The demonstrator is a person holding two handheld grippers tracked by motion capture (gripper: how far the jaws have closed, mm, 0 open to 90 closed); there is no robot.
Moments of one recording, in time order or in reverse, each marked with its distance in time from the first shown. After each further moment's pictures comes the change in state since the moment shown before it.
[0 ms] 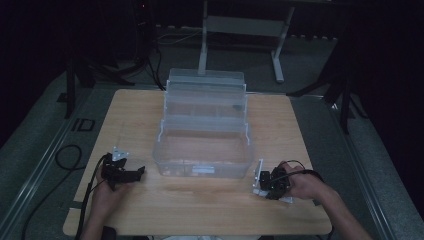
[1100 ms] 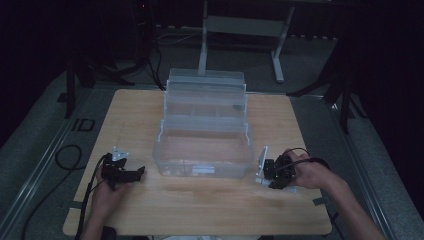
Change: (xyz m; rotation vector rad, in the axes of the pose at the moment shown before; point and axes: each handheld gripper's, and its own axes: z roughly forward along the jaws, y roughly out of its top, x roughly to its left) left arm 0.000 0.000 0.000 0.000 0.000 0.000; right arm -0.010 0.001 -0.052 -0.020 -0.047 -0.010
